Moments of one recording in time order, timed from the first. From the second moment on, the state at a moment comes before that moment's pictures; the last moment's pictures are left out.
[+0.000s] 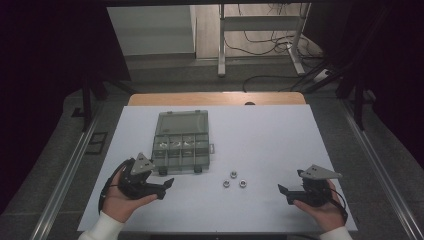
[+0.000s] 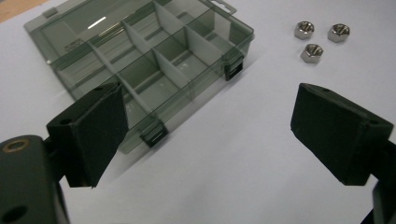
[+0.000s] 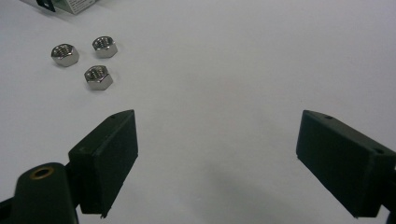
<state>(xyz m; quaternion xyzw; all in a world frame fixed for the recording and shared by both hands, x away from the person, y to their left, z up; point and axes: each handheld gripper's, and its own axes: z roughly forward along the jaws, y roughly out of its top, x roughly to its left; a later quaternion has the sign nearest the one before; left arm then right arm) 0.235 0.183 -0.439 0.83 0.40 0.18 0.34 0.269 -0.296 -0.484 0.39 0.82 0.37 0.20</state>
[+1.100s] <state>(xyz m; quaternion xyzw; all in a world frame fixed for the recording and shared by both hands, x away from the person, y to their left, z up) 0.262 0.118 -0.447 0.88 0.34 0.13 0.30 0.270 -0.295 -0.486 0.39 0.82 0.36 0.20</state>
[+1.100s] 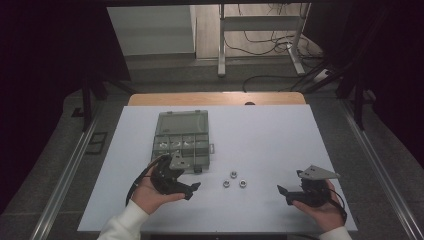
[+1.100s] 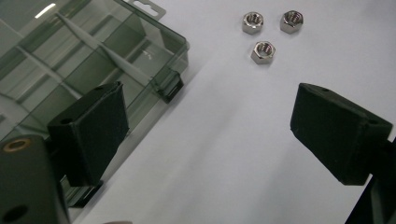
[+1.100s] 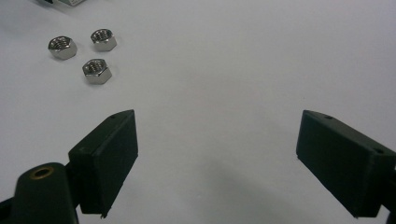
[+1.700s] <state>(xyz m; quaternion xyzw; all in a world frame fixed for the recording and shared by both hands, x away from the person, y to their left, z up) 0.275 0.081 -0.462 0.90 0.30 0.09 0.30 0.270 -0.296 -0.487 0.40 0.82 0.36 0.21</state>
